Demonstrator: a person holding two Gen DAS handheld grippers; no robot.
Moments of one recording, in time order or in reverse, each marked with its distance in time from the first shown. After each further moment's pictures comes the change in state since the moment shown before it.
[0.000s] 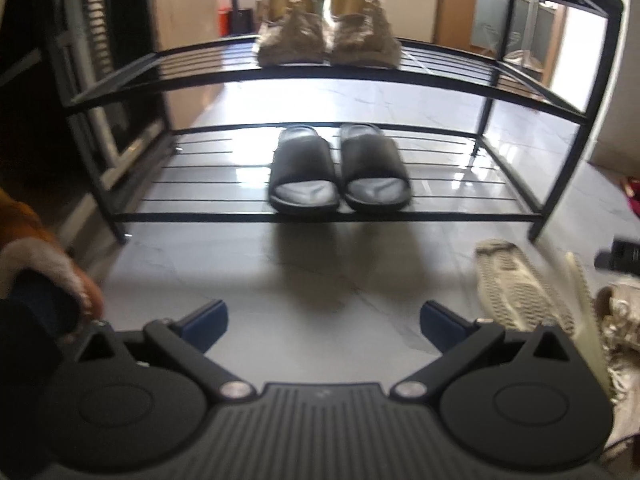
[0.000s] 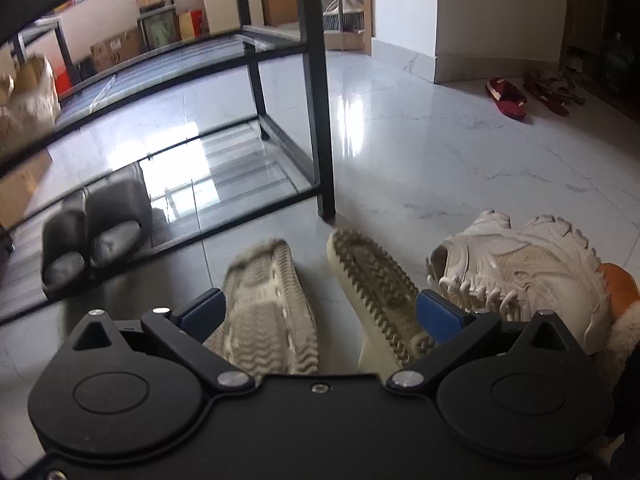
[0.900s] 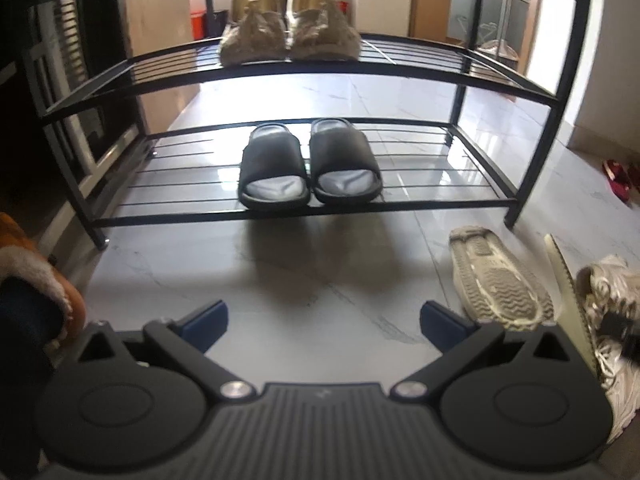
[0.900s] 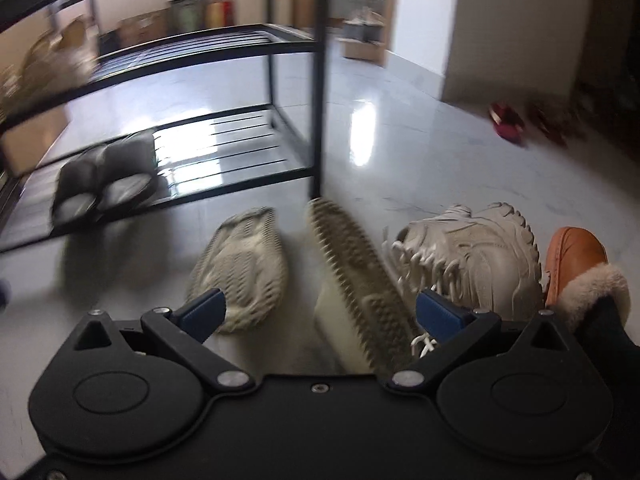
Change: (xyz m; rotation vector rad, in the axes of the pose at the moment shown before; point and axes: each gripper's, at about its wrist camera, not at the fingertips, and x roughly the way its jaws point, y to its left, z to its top) left arm 0.000 -0.019 -0.010 0.080 0.011 -0.044; right arm -0.060 -0.004 -0.067 -0.245 0.002 0.018
